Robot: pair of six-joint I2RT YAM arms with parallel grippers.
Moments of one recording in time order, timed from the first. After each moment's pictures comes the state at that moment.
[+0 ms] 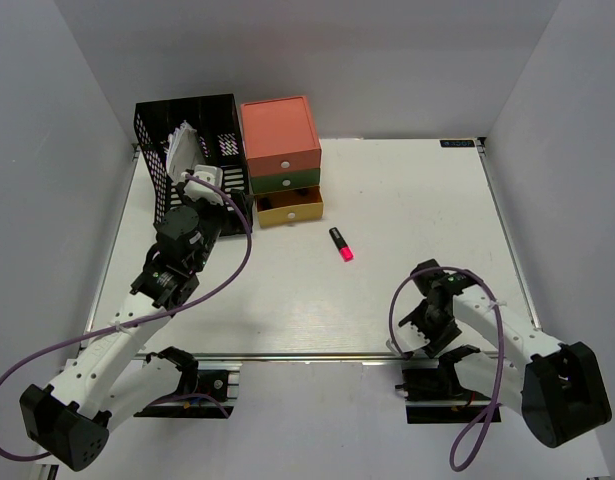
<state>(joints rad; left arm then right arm) -0.50 0.89 0.82 0.02 -0.25 -0.09 0.41 1.04 0.53 -1.11 -0.09 -1.88</state>
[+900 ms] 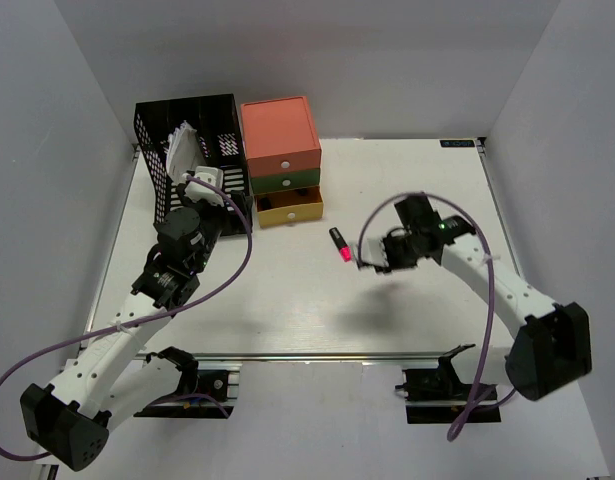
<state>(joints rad) -0.50 0.89 0.81 0.02 -0.26 -0.09 0.45 1.24 0.92 -0.89 -0.28 -1.45</state>
